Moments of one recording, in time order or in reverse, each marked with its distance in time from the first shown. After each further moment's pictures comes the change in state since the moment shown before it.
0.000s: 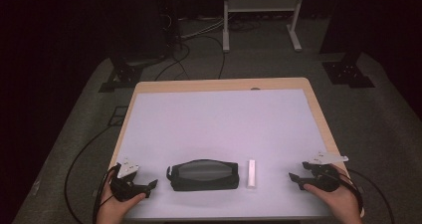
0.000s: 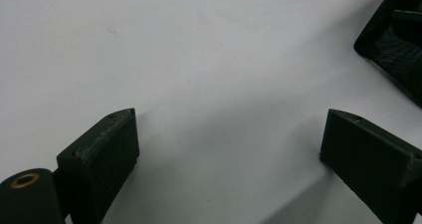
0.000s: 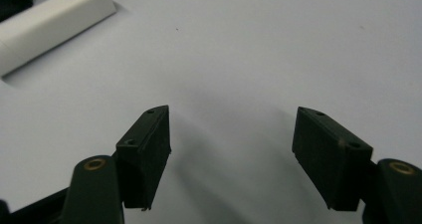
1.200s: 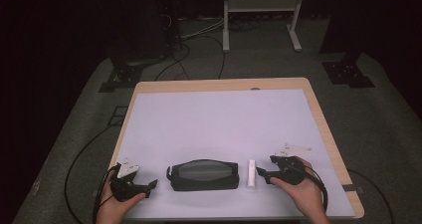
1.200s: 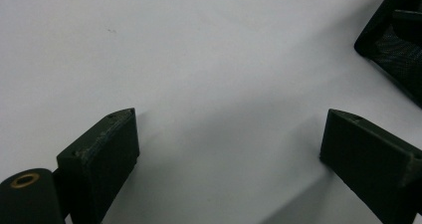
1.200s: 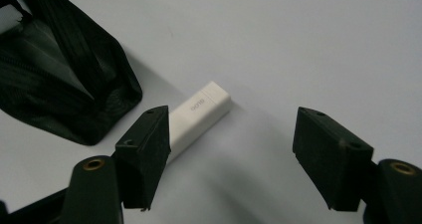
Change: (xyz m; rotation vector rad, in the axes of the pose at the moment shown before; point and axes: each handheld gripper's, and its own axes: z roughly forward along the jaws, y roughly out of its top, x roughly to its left) left arm 0.000 0.000 0.000 0.001 -0.002 -0.002; right arm 0.070 0.058 0.030 -0.049 0.096 0.000
